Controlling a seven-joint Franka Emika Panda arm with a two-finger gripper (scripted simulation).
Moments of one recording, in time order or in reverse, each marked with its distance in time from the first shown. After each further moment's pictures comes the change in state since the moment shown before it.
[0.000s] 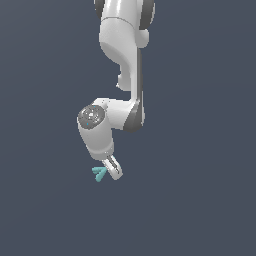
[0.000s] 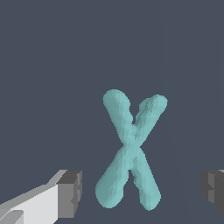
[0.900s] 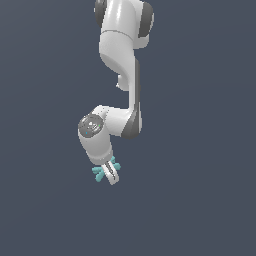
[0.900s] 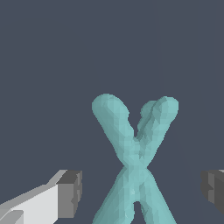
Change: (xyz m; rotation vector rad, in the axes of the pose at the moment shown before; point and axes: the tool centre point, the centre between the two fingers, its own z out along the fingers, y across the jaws) arm 0.008 0.002 0.032 -0.001 -0.001 0.081
